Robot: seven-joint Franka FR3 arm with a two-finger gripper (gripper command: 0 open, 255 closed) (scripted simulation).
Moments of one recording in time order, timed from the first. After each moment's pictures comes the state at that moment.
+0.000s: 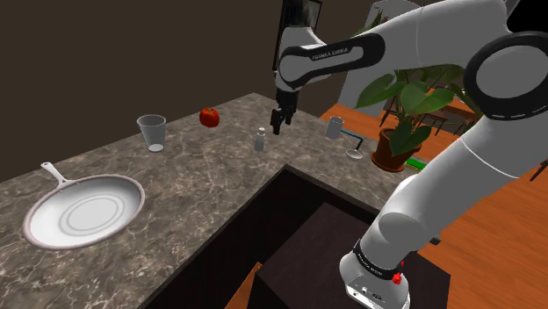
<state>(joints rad) -0.04 -0.21 -0.06 -2.23 -0.11 2.02 -0.25</state>
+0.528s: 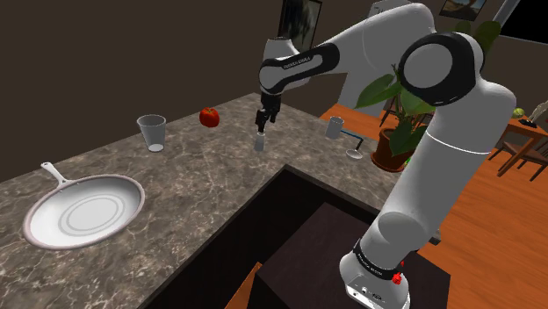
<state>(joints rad) -0.05 0.08 -0.09 -2.03 -0.10 2.16 -0.30</state>
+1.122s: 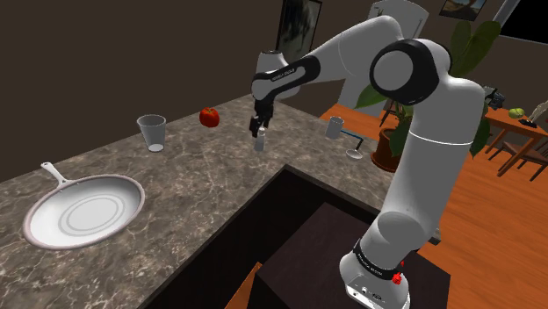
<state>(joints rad) -0.06 0.24 -0.09 -1.95 -0.09 2.27 -0.32</state>
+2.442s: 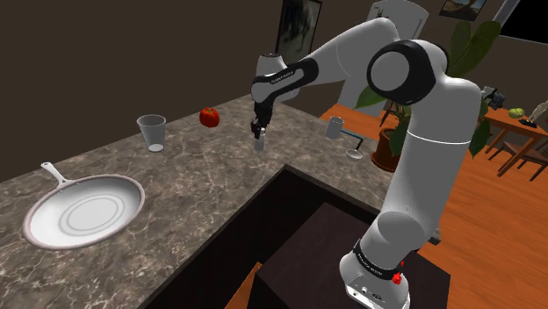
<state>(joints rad) -0.07 0.25 -0.09 -1.96 -0.09 2.29 -0.32</state>
